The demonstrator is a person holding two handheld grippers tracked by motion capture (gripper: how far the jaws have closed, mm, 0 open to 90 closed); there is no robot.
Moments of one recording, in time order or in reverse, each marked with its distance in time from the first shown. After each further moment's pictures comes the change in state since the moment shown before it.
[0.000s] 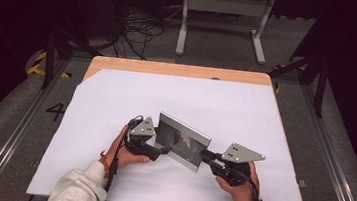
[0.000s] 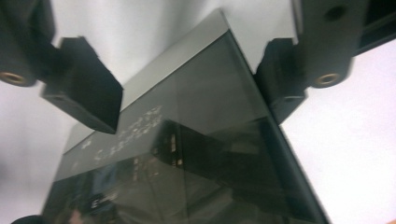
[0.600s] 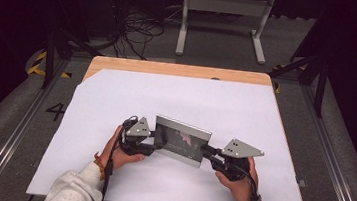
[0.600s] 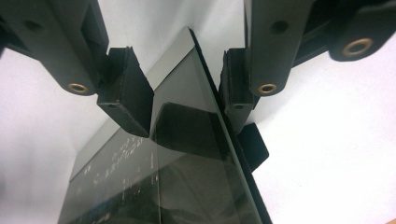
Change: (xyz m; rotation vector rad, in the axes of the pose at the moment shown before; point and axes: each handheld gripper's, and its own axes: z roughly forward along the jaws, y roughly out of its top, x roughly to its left) left arm -0.002 -0.004 -0.014 0.042 0.039 0.002; right arm -0.010 0.002 0.008 -0.009 -0.038 0.012
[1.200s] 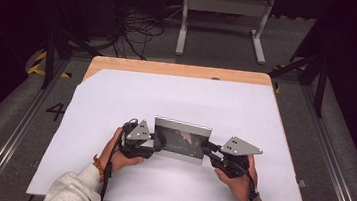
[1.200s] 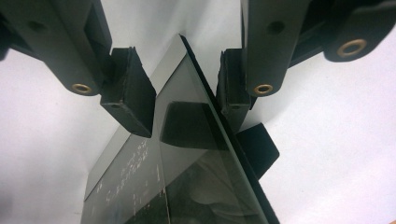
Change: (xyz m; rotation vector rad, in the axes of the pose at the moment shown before) left arm -0.007 -0.002 -0.001 0.022 0.013 0.025; right arm -0.004 0.000 0.005 -0.003 -0.038 -0.016
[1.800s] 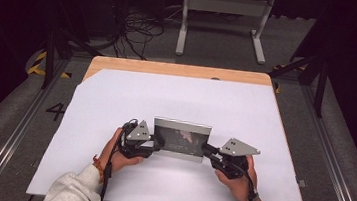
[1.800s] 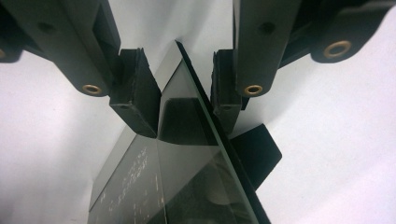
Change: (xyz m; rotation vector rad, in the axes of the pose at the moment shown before) left arm -0.001 -0.001 -0.001 0.021 0.017 0.000; right arm -0.002 -0.009 0.006 0.045 -0.005 0.014
